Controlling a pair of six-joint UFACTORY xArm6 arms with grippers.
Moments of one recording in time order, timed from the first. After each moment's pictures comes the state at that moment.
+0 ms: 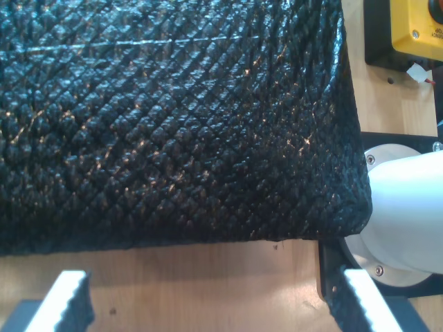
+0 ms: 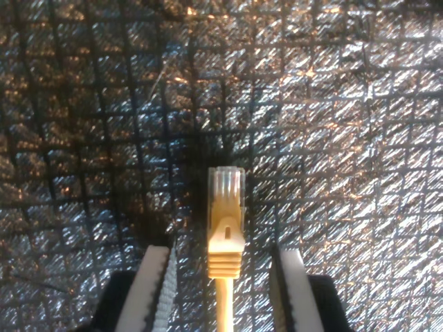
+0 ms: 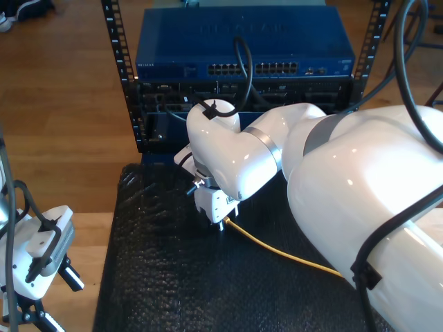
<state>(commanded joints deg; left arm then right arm) 23.8 -19.9 -37.7 -15.6 86.4 -245.9 35.5 20.9 -69.8 -10.1 48.4 -4.9</state>
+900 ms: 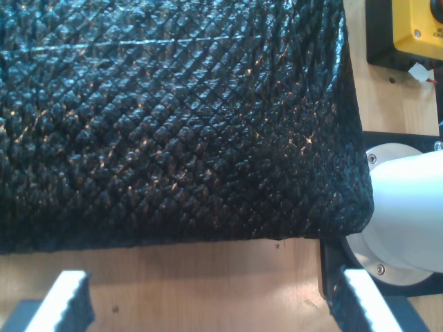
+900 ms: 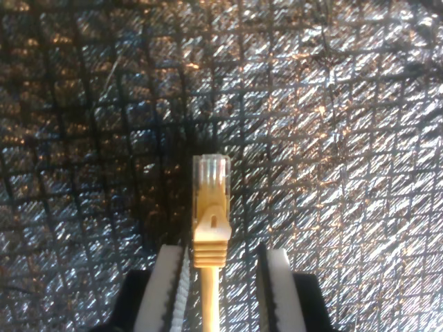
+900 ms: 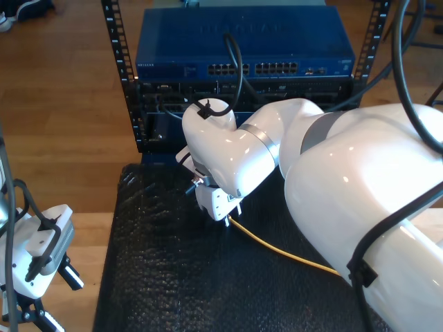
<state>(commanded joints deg) 23.8 -19.9 -37.9 -15.6 86.4 -245.9 35.6 21.7 -71.3 -13.5 50.0 -1.6</state>
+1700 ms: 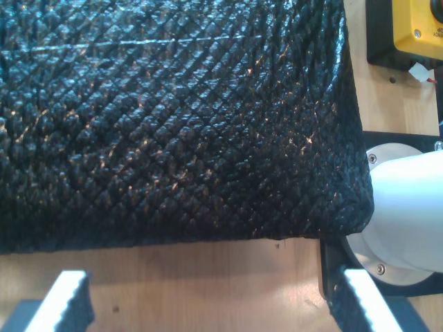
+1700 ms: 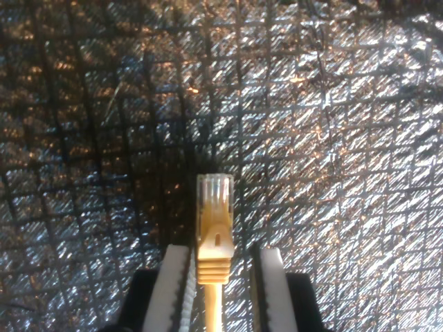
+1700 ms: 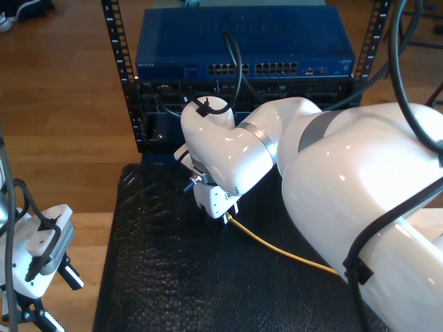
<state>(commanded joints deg) 23.8 -19.8 -37.9 -15.6 86.4 -245.9 35.6 22.4 -72.3 -13.1 49.9 -1.7</state>
